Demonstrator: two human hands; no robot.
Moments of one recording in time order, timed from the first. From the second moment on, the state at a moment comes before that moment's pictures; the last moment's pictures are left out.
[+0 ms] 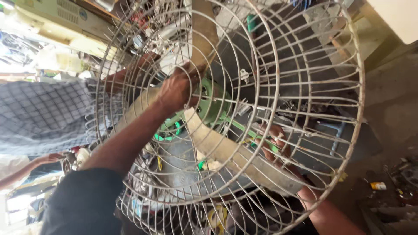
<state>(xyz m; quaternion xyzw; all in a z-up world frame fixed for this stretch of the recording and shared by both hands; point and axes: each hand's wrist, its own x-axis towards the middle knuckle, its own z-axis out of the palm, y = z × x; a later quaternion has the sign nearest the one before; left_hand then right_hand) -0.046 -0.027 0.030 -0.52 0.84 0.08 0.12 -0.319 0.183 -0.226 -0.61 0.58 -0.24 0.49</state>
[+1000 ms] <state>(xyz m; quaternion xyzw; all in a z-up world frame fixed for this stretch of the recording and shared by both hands) -0.034 0.013 0.018 -0.68 0.71 0.14 -0.05 -0.490 0.209 -0.295 -0.66 0.55 -0.06 0.50</state>
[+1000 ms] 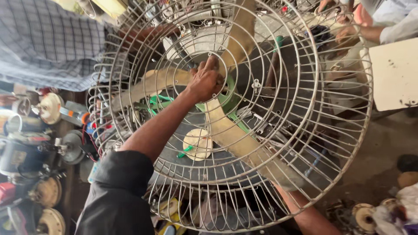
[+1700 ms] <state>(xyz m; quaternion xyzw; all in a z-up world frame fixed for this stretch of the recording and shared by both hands) 0.029 0.068 0.097 -0.71 0.66 0.07 -0.25 -0.597 0.091 -0.136 -0.67 0.57 0.18 0.44</state>
